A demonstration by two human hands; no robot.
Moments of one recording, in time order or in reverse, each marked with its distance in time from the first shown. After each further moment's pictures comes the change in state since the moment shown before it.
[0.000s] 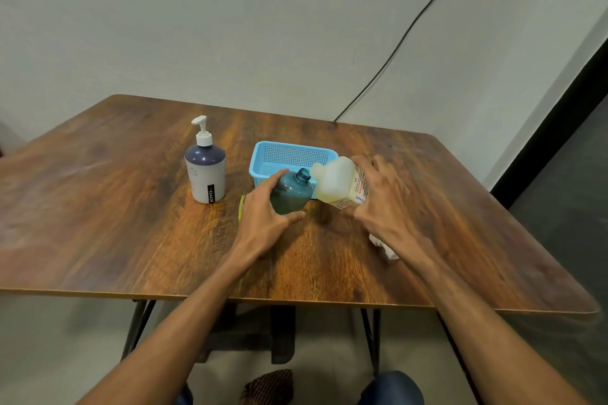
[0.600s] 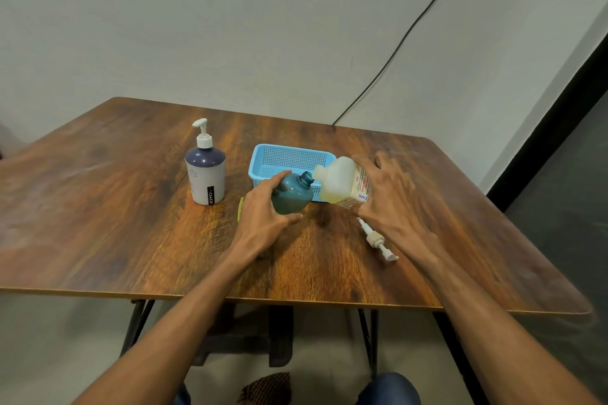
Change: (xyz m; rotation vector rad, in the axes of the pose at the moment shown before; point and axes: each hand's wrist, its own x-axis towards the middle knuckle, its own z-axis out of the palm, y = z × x) left_hand 0.003 0.003 -0.003 0.038 -0.038 0.017; right_hand 0.005 -0.005 -0.021 -0.148 -0.055 0.014
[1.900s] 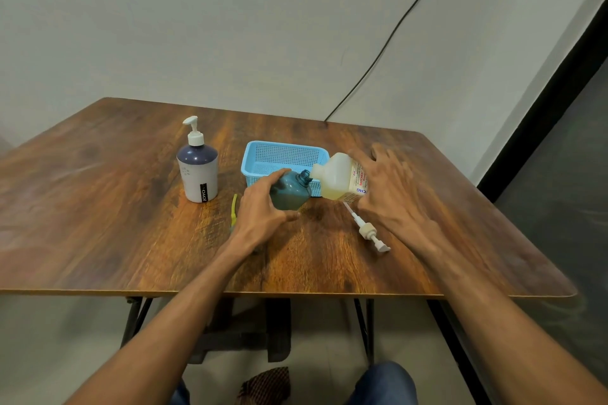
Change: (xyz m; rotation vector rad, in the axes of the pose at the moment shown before) left_hand 0.000 0.010 0.002 0.026 -0.058 -0.027; right_hand -0.005 0.004 -0.013 -0.084 -0.031 -0.033
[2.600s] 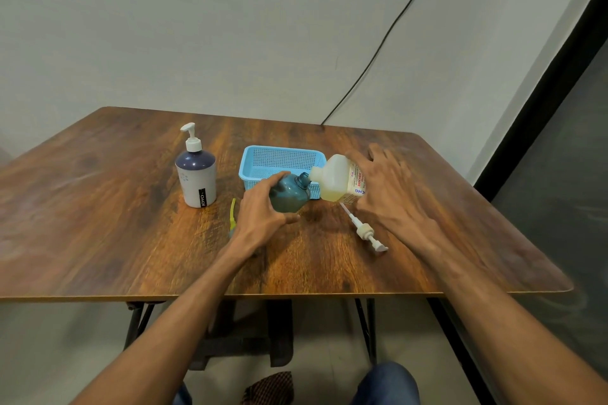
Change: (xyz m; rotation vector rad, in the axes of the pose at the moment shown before) left_hand -0.003 0.012 -0.003 -0.001 -0.014 -0.018; right_hand -0.002 -0.005 -0.014 -0.010 -0.052 0.025
